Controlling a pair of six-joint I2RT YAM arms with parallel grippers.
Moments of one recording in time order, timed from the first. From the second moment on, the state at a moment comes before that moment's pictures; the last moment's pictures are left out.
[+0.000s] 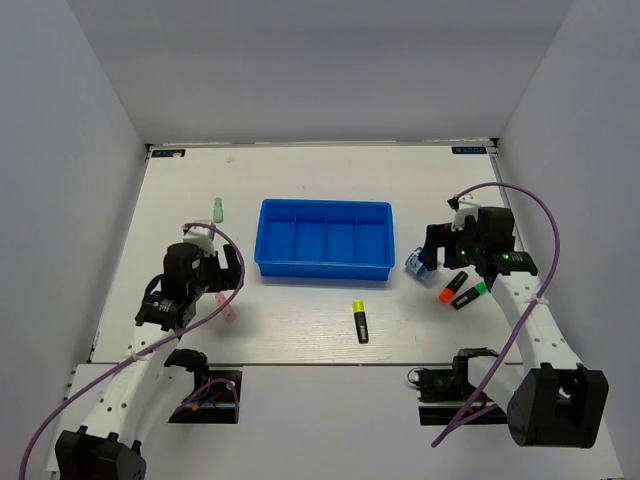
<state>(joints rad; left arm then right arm) -0.20 0.69 0.52 -0.44 0.00 -0.22 0.03 1.02 0.75 -0.50 -0.36 -0.10</state>
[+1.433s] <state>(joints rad) -0.01 2.09 1.64 -0.64 -0.12 -0.08 0.03 0.97 0.81 -0.64 -0.36 -0.29</state>
